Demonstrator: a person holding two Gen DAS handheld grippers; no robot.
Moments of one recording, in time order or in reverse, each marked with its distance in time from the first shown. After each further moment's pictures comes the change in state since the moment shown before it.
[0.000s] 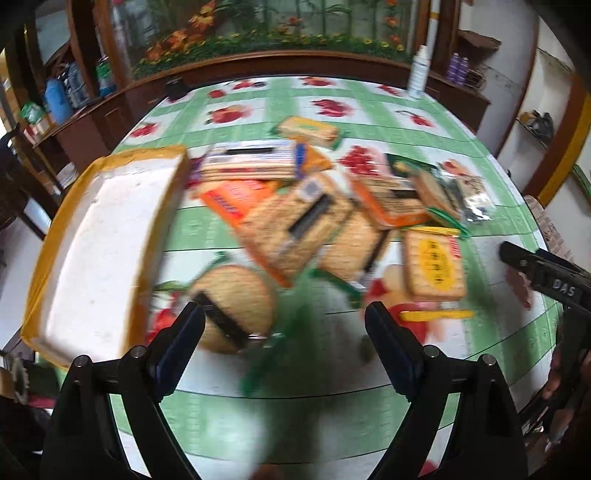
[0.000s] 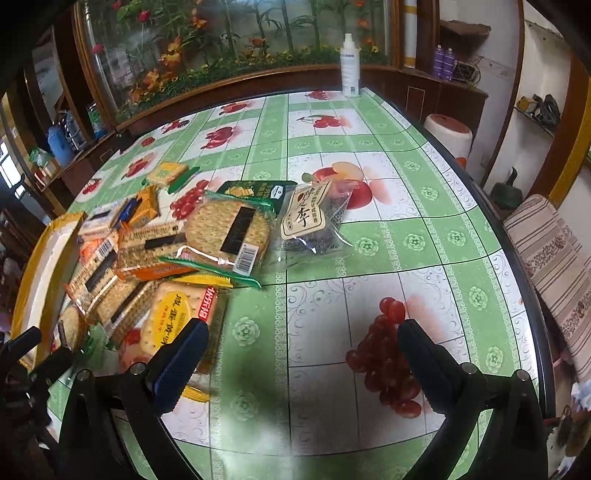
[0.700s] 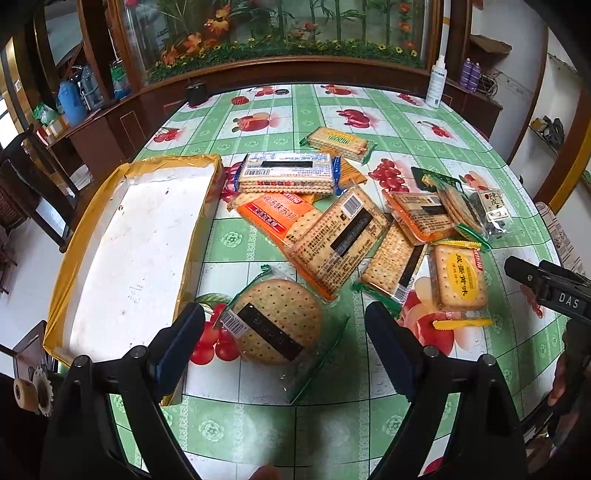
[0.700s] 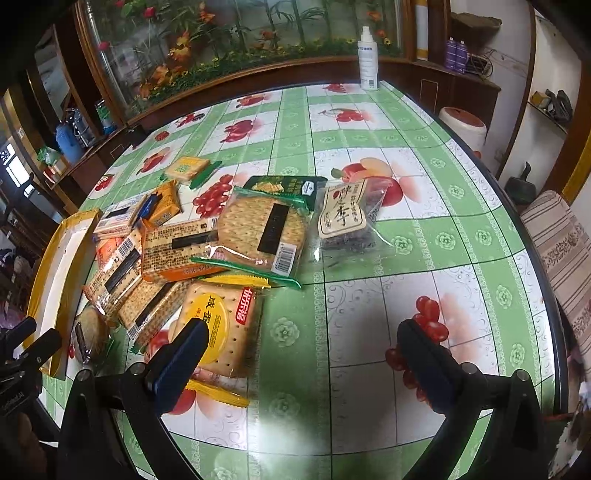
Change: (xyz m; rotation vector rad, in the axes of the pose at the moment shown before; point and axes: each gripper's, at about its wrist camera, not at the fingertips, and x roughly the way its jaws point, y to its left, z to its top) left arm -0.004 0.024 0.009 0.003 -0.020 0.040; right arm 0.005 0.023 0.004 0.004 0.042 0.049
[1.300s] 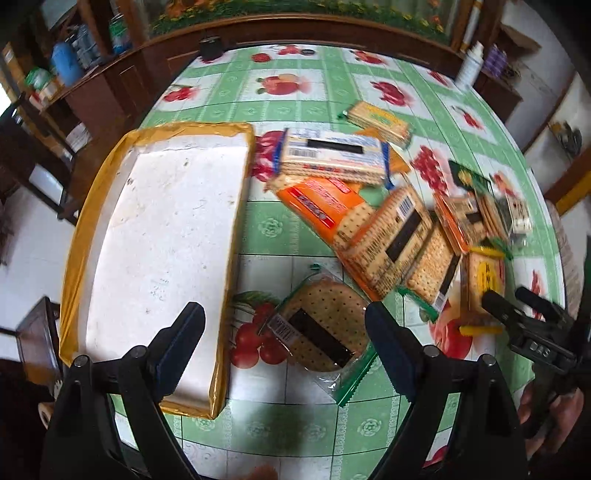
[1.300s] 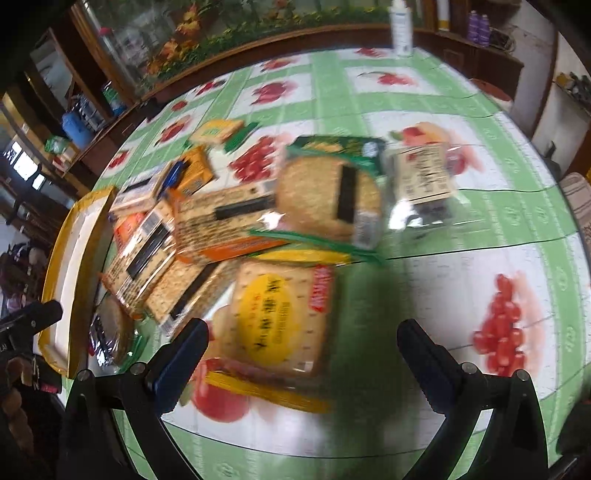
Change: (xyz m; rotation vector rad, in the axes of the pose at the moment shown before) left arm 0.023 0.042 0.034 -0.034 0.208 -0.021; right arm 0.035 0.048 -0.001 -0.001 0.143 0.090
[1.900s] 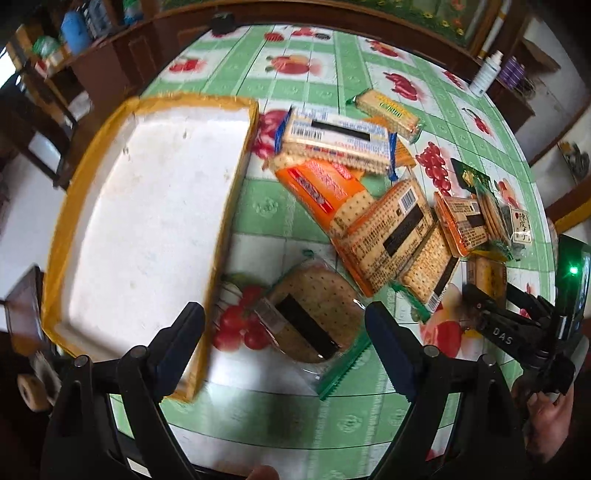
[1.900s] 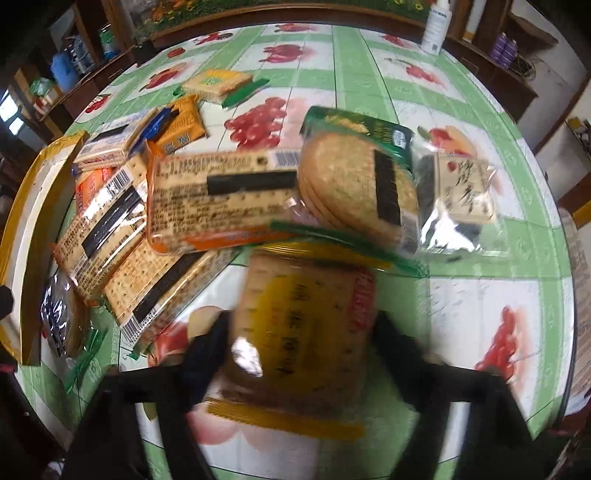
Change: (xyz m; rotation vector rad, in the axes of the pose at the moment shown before) left arm 0.012 0.001 -0.004 -0.137 0.079 -0.039; right arm 0.031 0.020 0.014 -0.141 0.104 -0.167
